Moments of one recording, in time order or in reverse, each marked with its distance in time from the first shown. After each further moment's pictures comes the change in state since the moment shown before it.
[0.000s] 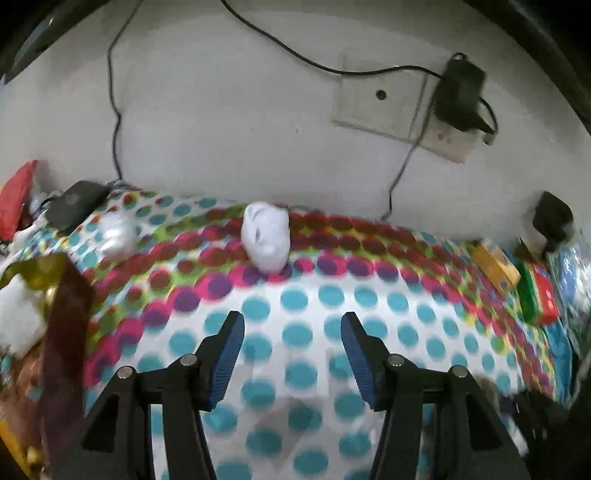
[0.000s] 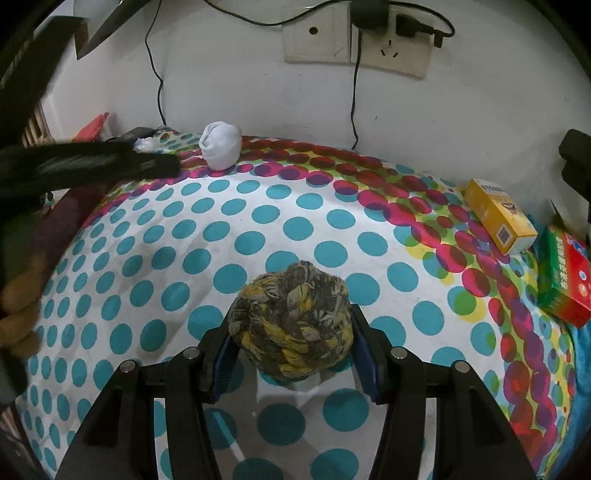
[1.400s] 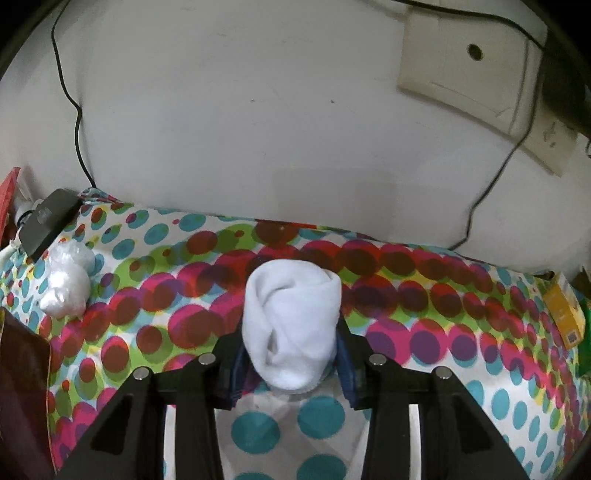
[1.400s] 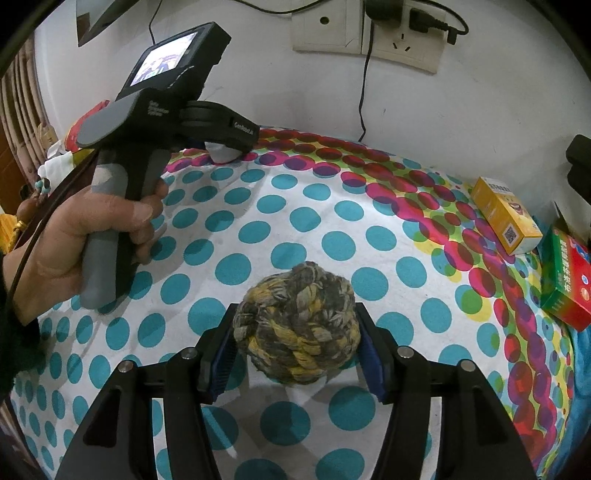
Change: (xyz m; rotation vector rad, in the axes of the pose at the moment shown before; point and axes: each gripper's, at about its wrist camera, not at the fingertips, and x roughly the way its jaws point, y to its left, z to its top) left arm 0.094 0.007 0.030 -0.027 0.041 0.085; right arm 0.005 0.006 -0.002 -0.020 0.026 -0.020
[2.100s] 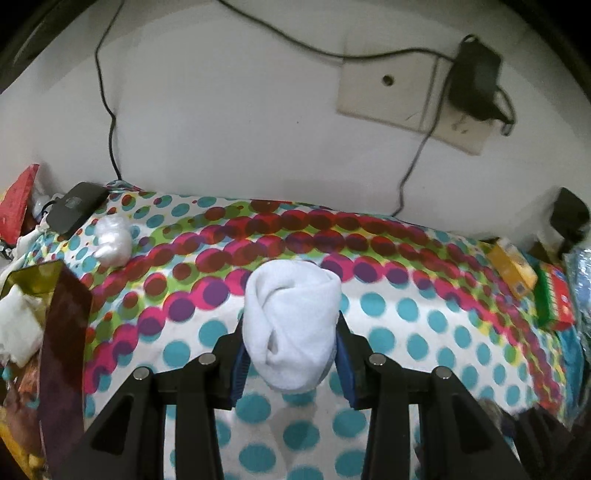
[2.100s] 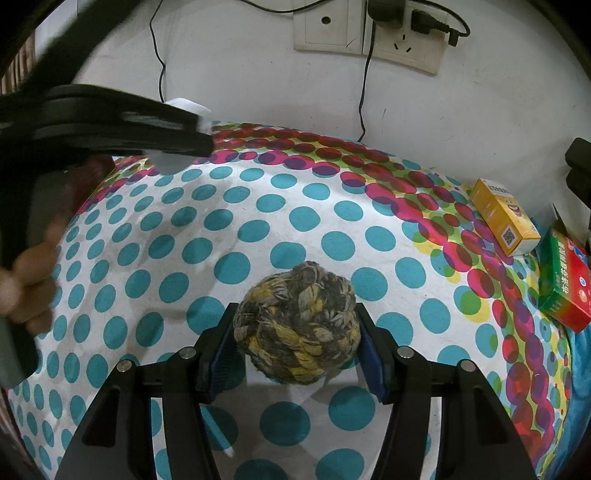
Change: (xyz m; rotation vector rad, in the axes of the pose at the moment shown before) left arm -0.086 -0.011 -0.031 0.028 0.003 -0.048; right arm -0.001 0.000 -0.001 -0.005 0.001 -0.007
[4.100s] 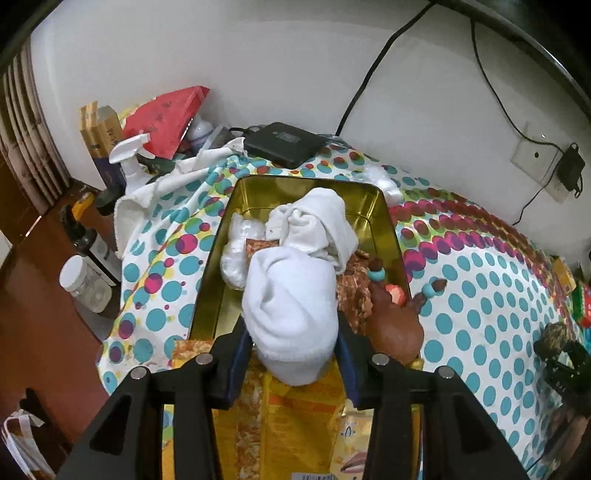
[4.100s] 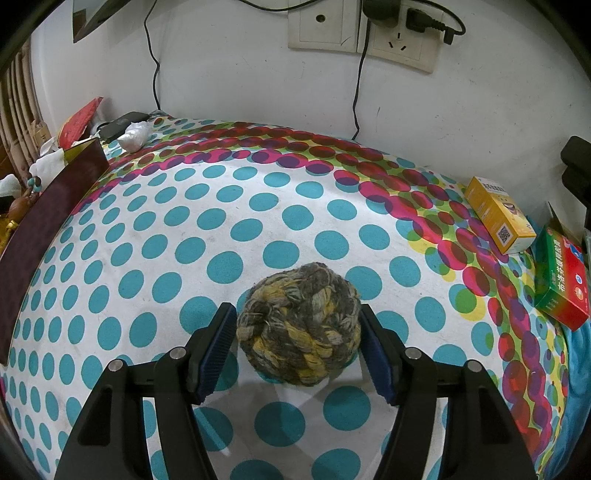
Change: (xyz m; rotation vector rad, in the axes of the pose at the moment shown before) left arm -0.120 0.238 -0.082 -0.204 0.073 0.206; right arm 0.002 -0.007 -0.002 -0.004 0.003 -0.027
